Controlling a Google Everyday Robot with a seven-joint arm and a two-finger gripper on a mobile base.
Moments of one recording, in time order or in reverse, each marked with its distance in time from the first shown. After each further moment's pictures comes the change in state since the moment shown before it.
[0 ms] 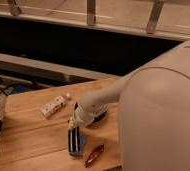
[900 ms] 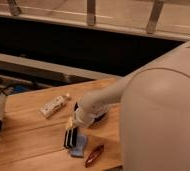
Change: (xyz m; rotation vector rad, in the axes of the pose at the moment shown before) arm 0.005 -0.002 0.005 0.000 0.004 0.003
